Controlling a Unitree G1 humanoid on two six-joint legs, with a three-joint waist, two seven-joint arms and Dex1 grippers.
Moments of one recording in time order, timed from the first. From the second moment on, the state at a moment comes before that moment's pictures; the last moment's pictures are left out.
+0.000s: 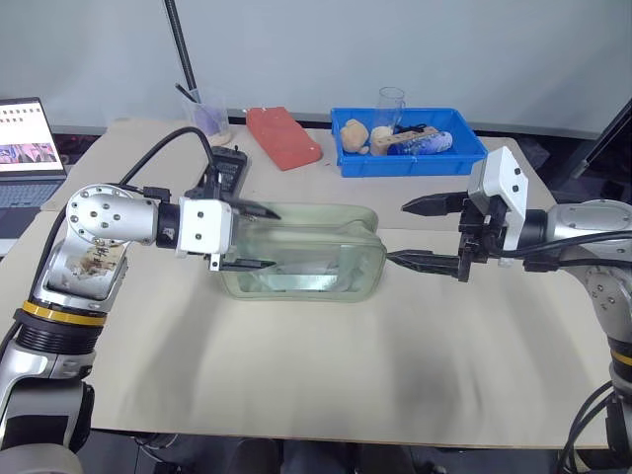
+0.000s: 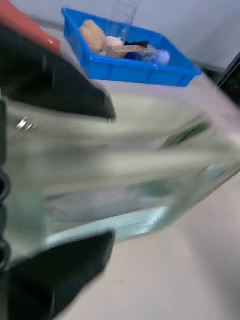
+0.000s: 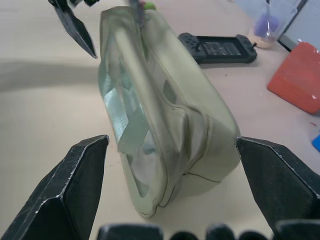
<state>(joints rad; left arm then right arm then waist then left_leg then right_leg) -0.72 0.84 -0.08 -0.08 -0.37 0.09 -1.27 -0.62 -0.88 -0.02 -0.37 0.56 0.70 0.99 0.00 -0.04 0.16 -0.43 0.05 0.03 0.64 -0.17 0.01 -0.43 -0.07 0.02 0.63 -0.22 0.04</state>
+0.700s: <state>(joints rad) -0.69 0.91 0.01 -0.35 -0.68 0.59 -1.19 -0.61 -0.73 0.06 -0.17 0.45 0.57 1.03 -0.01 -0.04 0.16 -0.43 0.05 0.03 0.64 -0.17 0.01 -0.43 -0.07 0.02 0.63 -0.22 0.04</state>
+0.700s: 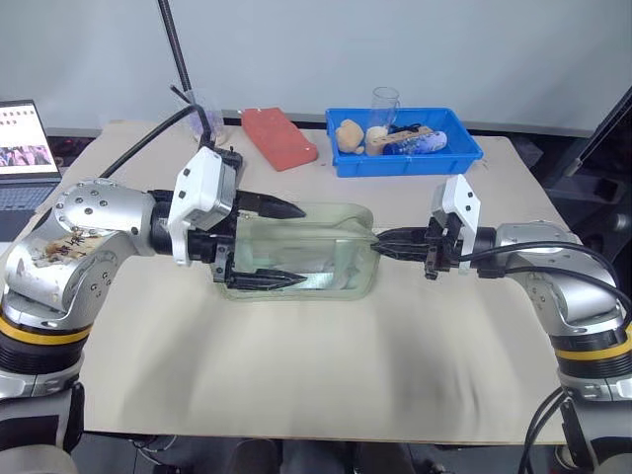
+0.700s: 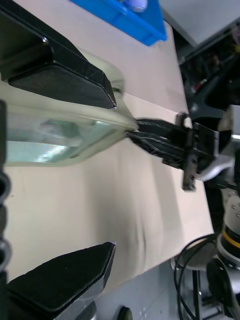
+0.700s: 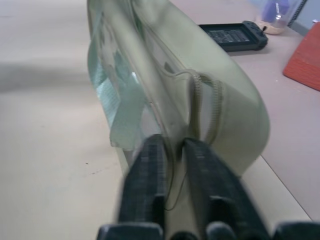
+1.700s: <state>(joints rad) -0.38 0.72 0.35 0.05 -0.65 0.69 -0.80 -0.60 -0.72 0.07 -0.16 0.40 0.53 1.05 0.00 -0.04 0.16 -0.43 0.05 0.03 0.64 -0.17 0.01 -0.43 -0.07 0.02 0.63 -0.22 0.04</state>
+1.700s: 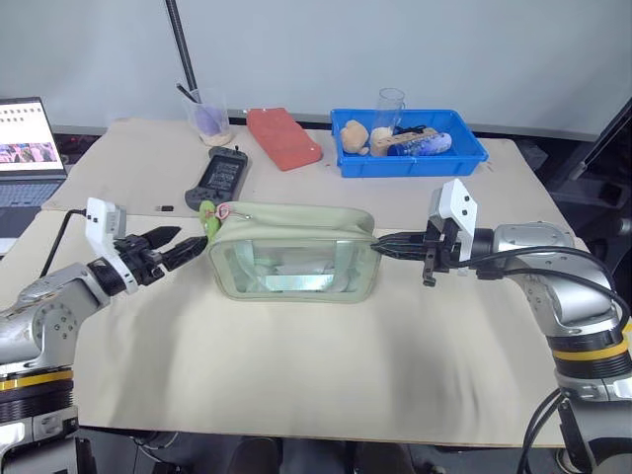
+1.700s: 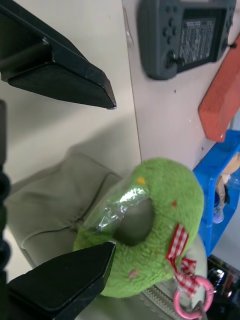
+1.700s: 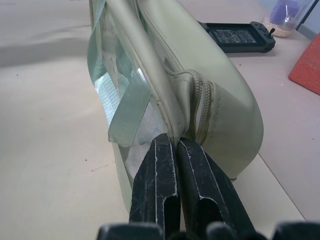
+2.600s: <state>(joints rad) -0.50 0.73 0.37 0.03 -0.71 0.75 -0.80 -0.61 -0.74 0.07 -0.15 0.38 0.53 1.07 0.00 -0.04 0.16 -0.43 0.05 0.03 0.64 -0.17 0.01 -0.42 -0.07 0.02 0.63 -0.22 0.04</state>
